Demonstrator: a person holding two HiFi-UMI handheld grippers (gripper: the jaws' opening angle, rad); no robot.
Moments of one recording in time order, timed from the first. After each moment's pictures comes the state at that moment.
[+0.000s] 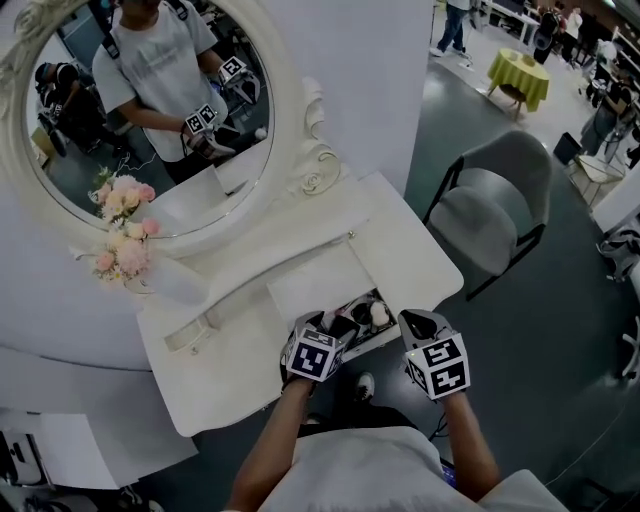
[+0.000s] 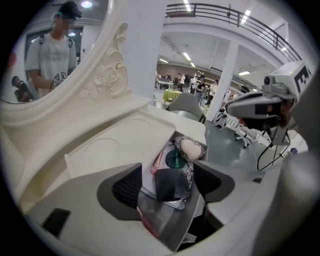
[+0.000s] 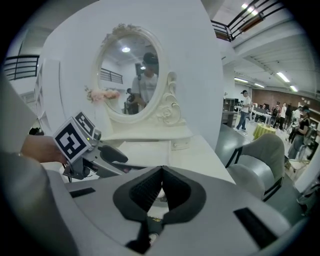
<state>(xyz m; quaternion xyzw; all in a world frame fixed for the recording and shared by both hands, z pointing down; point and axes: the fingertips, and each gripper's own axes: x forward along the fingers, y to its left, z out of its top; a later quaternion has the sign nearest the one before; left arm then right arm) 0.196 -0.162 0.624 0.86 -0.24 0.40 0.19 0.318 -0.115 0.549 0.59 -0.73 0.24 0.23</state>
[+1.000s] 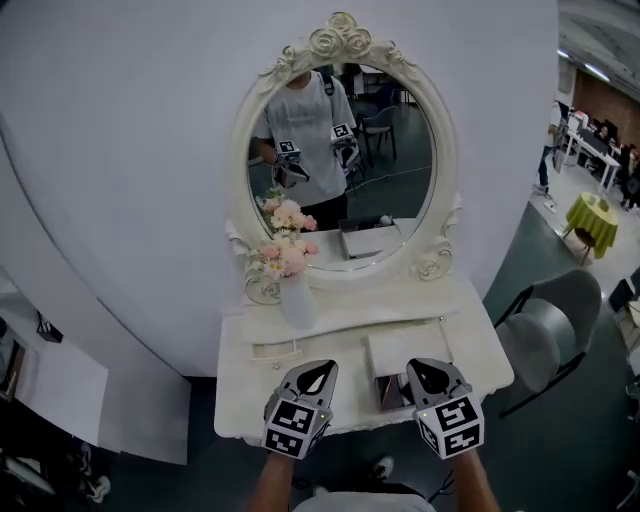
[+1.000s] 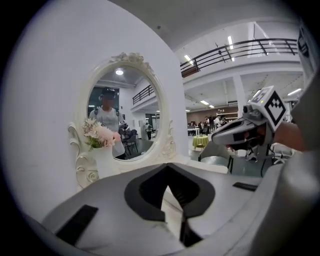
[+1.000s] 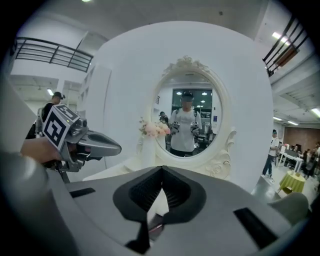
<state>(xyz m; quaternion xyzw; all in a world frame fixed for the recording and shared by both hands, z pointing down) -0.023 -0.124 0.373 0.88 -0.45 0.16 0.02 0.119 -0.114 0.370 0.49 -0.85 0.05 0.18</state>
